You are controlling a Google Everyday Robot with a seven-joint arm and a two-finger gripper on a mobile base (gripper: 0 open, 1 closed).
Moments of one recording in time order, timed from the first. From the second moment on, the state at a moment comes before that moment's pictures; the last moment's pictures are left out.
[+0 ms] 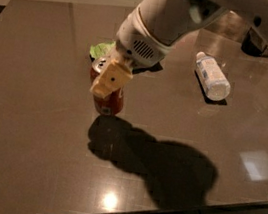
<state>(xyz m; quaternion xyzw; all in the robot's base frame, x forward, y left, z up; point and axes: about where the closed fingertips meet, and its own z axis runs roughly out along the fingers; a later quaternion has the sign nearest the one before) 0.477 0.050 0.955 -0.65 0.70 0.18 0.24</state>
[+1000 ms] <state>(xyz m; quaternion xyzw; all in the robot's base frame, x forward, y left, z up) 0.571 0.026 0.944 -0.60 0.74 0.15 0.26</state>
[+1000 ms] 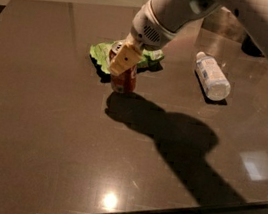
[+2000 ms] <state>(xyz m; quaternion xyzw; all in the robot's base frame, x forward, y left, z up) 0.611 0.023 0.921 -0.58 0.76 0.16 0.25</state>
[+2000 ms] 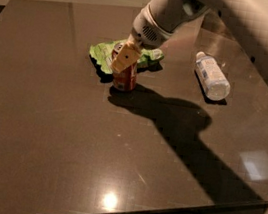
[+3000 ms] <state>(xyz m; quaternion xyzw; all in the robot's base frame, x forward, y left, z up) 0.614 0.025 0.916 -0.59 0.76 0.16 0.24</state>
